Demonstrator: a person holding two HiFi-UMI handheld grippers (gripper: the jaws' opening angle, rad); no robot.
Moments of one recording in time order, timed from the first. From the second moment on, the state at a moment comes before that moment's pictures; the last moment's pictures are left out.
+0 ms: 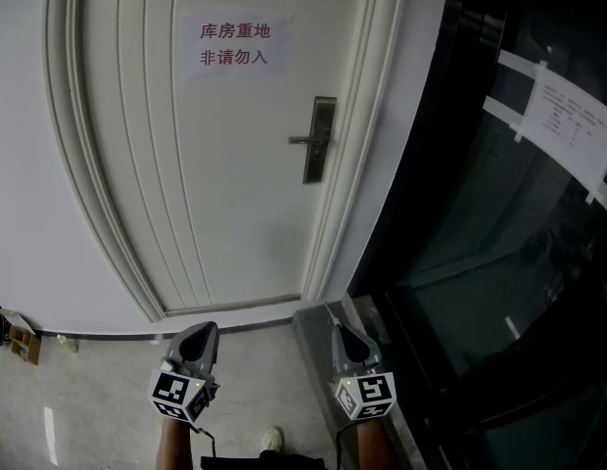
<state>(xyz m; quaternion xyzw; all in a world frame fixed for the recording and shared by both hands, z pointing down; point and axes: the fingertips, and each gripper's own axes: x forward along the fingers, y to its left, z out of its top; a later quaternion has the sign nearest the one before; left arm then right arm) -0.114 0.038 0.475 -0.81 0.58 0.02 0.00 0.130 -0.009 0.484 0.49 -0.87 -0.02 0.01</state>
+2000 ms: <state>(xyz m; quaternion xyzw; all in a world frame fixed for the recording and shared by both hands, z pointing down) -0.099 -0.314 0.467 -0.88 0.47 0.02 0.00 0.130 -0.305 0.464 0.58 -0.81 -0.06 0.03</state>
